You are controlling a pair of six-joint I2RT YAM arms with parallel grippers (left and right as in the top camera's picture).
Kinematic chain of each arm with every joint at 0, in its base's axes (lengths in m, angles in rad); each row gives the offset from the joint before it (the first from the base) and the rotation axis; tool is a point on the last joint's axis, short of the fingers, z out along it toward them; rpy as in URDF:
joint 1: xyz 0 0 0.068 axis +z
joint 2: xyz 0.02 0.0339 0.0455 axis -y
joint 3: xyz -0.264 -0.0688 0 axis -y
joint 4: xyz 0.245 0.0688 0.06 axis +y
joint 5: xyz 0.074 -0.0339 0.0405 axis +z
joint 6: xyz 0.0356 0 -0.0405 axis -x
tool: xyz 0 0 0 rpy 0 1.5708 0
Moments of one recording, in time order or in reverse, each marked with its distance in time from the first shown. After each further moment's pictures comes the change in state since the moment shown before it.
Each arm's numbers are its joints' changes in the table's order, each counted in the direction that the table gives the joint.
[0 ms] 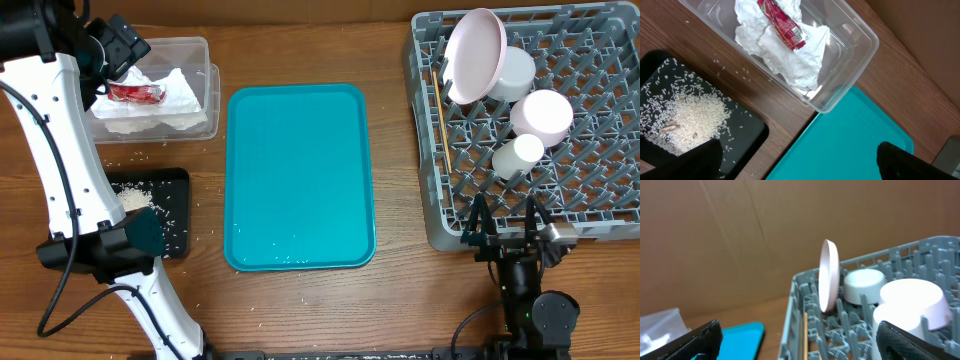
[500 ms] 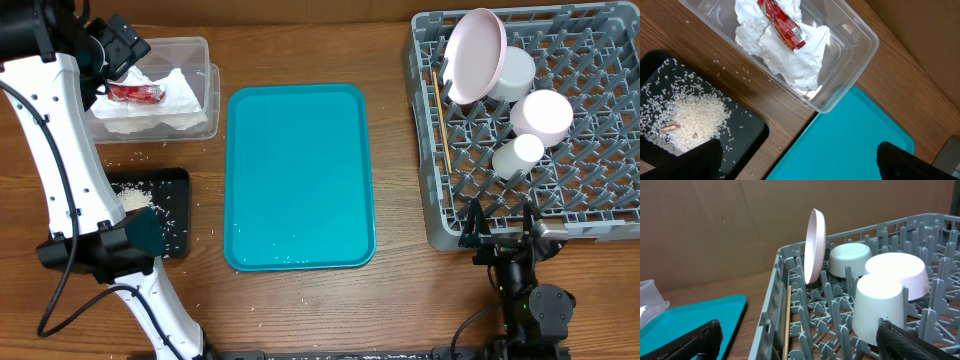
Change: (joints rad) left arm 0.000 0.000 0.000 0.000 0.000 0.000; right arm -0.021 0.000 0.000 0.123 0.000 0.064
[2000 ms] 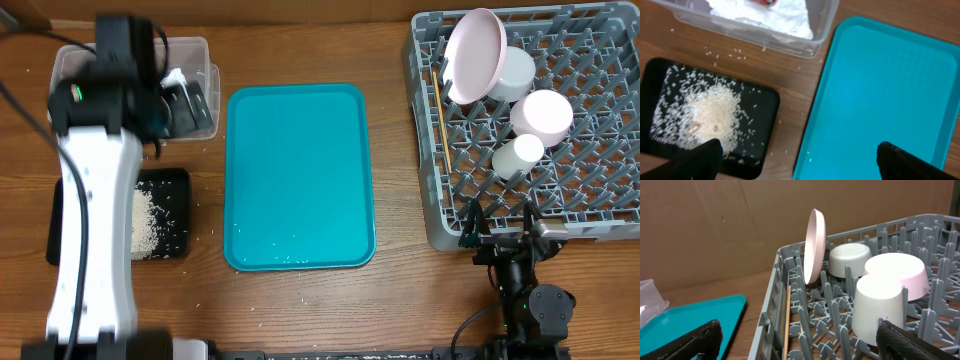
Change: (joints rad) left arm -0.225 0.612 -1.009 -0.431 0.129 -0.256; right arm 0.000 0.000 0.000 0.000 0.000 0.002
